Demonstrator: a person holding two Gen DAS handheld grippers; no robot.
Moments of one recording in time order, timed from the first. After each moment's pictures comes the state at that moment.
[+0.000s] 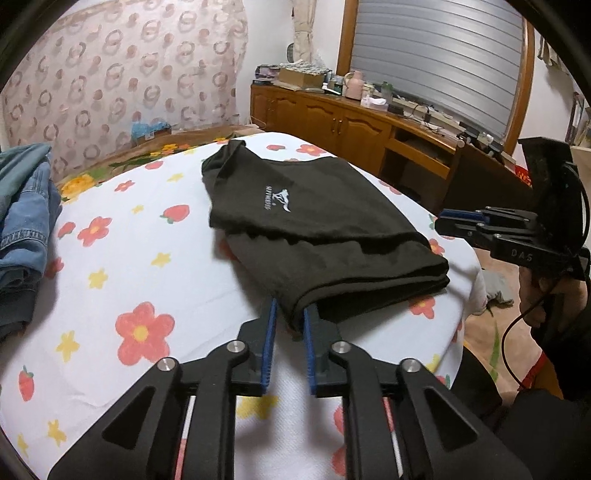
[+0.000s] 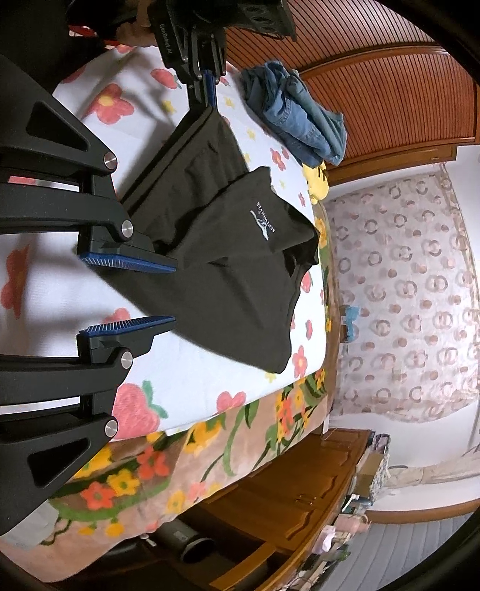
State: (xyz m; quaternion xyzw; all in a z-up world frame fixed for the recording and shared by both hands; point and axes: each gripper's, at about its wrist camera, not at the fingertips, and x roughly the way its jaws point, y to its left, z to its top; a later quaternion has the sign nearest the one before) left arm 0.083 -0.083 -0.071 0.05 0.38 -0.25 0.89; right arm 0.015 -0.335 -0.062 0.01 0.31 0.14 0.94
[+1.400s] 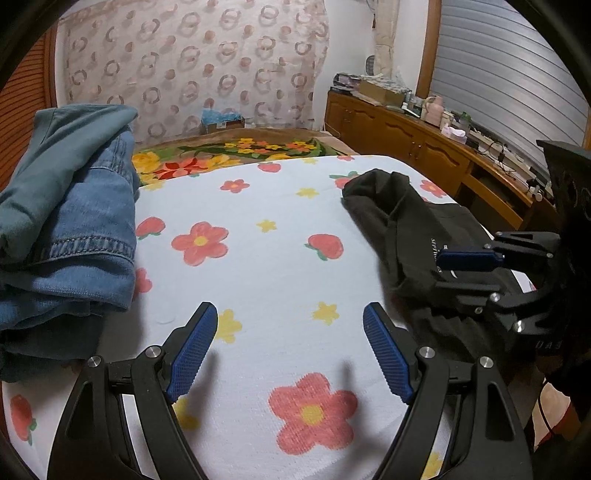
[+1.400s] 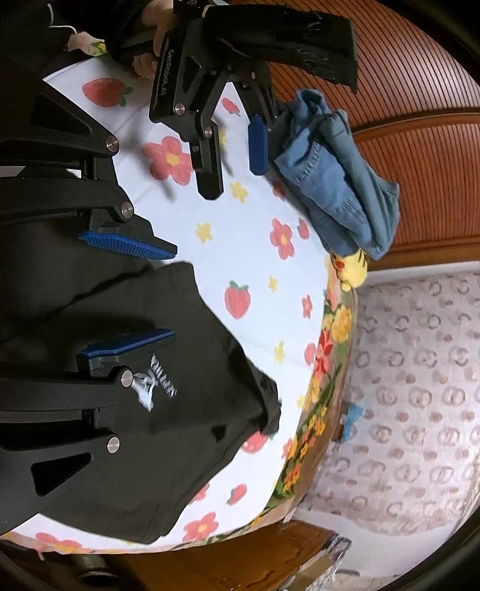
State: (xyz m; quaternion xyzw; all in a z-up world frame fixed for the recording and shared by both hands) left arm 0.174 0.004 -0.088 0.01 0.38 -0.14 0.91; right arm 0.114 -0.243 -0.067 -0.10 0.34 0.29 0.89
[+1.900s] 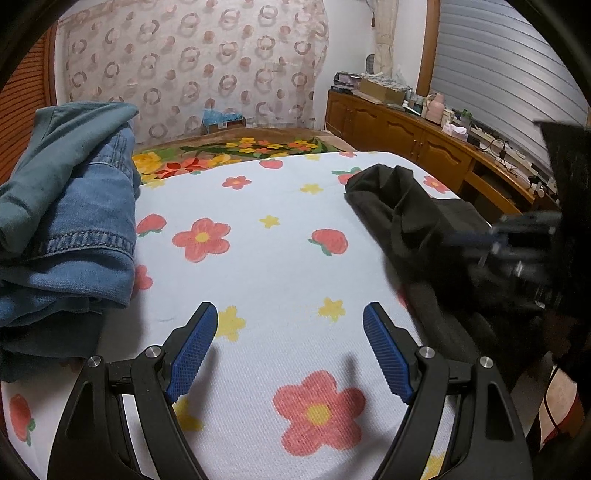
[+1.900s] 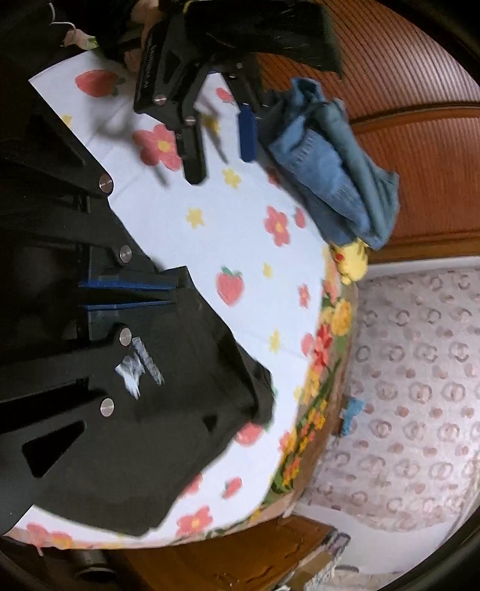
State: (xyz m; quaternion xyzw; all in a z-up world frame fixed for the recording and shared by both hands) left arm 0.176 0.005 -0.091 0.01 0.38 -0.13 0.91; right arm 0.132 -0.236 -0.052 -0.10 0.33 0.27 0.90
